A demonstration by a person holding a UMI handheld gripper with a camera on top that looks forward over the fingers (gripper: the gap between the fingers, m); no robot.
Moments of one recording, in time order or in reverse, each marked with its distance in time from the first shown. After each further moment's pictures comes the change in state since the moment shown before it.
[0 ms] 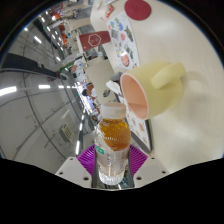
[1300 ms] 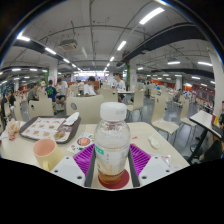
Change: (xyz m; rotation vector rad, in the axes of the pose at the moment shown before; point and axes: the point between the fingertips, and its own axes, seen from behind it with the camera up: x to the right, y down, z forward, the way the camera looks) arm -0.039 -0.286 -0.126 0.364 0.536 -1.868
